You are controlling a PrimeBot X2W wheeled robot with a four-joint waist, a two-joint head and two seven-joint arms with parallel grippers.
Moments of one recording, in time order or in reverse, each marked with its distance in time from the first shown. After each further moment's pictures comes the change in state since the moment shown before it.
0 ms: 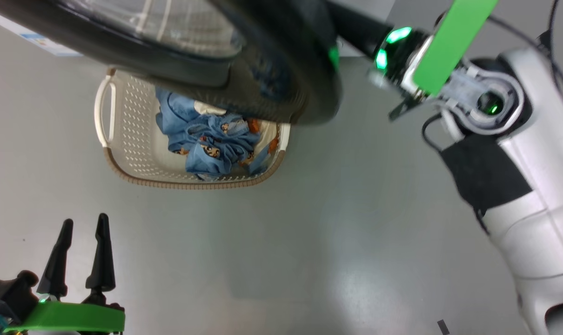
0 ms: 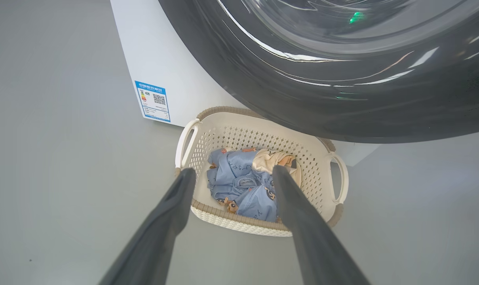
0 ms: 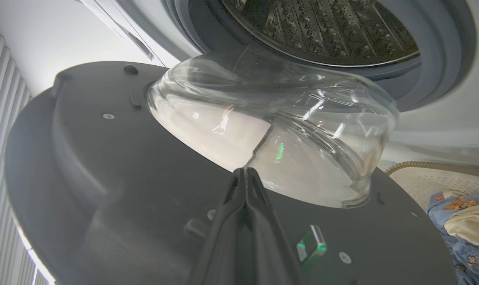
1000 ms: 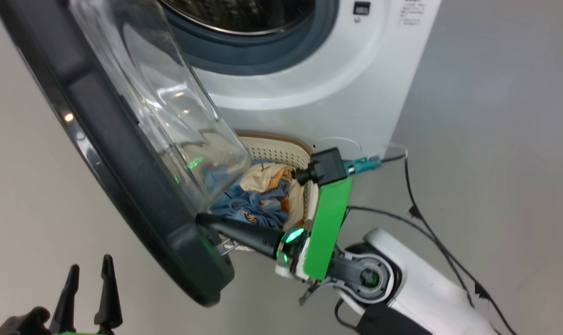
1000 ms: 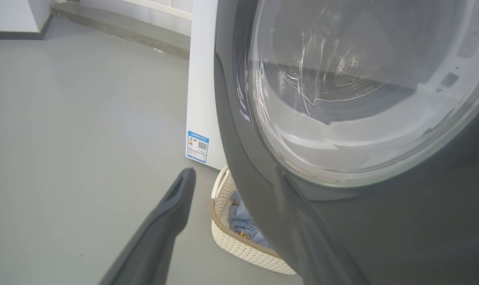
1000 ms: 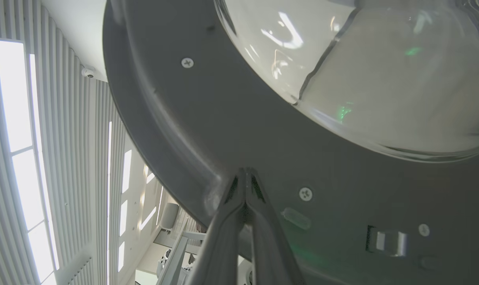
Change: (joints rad) left arm 0.104 -0.001 -0.039 0.022 -0.055 0.000 0.000; right arm 0.396 0.102 0.355 -0.050 0.106 0.000 -0.162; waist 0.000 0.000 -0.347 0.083
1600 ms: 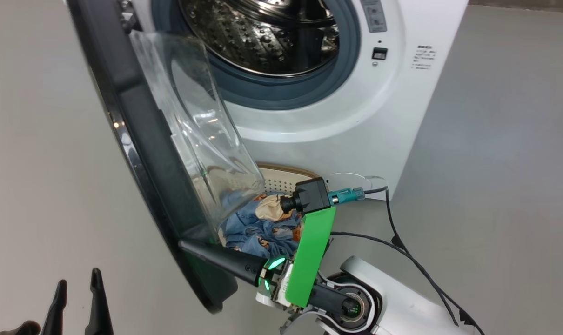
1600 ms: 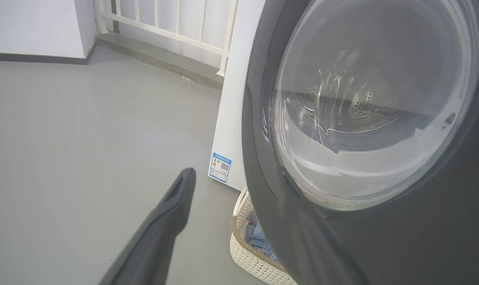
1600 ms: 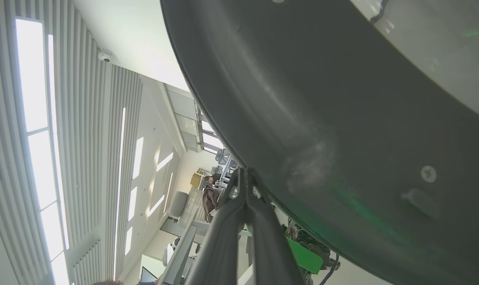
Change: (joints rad) left arm 0.050 0.001 0.022 -0.013 0.008 0.000 0.000; right arm 0.022 0.009 0.139 -0.007 0.089 0.000 -0.165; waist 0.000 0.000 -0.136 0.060
